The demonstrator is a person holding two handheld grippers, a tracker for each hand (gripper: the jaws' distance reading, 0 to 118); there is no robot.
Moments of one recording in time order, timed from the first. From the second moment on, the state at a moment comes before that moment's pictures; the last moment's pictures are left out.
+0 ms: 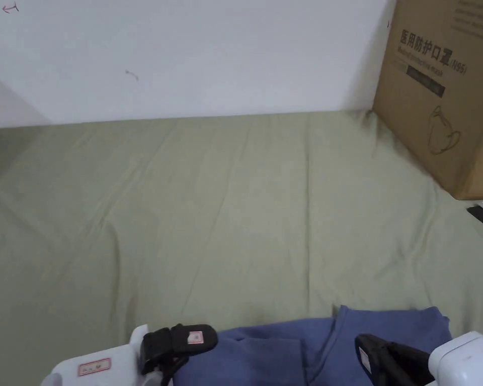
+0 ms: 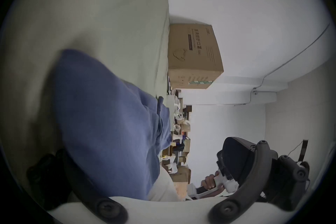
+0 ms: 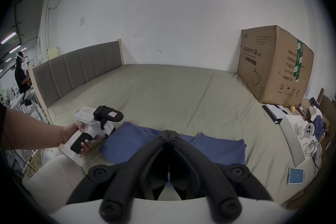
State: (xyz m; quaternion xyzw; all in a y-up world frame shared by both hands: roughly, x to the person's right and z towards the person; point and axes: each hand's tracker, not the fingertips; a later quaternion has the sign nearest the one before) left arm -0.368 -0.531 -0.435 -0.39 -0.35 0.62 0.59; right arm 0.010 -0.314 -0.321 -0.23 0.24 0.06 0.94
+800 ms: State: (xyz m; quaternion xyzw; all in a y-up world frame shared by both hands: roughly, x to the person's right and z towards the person) left arm -0.421 -0.362 -0.383 -0.56 0.02 0.09 0.82; right arm 0.040 -0.306 -0.313 -0.21 0.23 0.03 0.95
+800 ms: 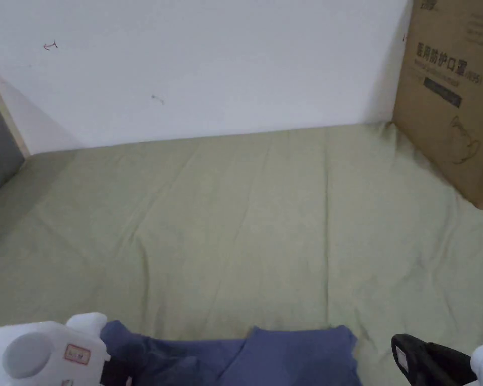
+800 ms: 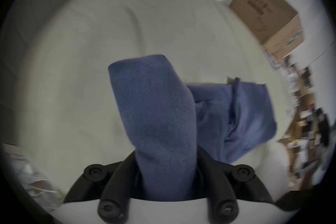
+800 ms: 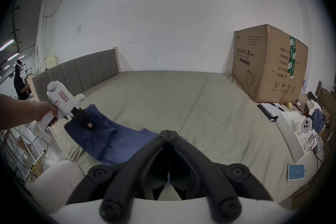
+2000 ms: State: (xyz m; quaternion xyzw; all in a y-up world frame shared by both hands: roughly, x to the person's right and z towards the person) left arm -0.253 -0.373 -0.410 -0.52 -0.16 0.10 0.83; right arm 0.083 -0.311 -0.311 -0.21 0.20 -0.01 0.96
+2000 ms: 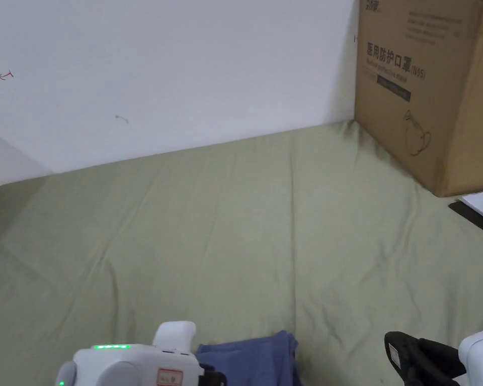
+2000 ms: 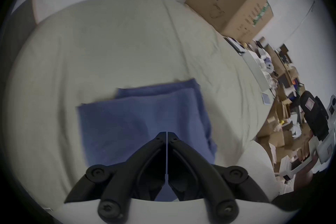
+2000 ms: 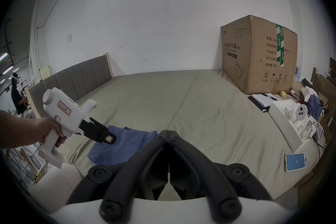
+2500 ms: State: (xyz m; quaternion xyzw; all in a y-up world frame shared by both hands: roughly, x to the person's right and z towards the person) left arm -0.195 -0.372 -0.419 -0.44 -0.31 0.33 0.77; right arm 0.094 -0.294 -0.312 -0.21 0.20 -0.04 0.96
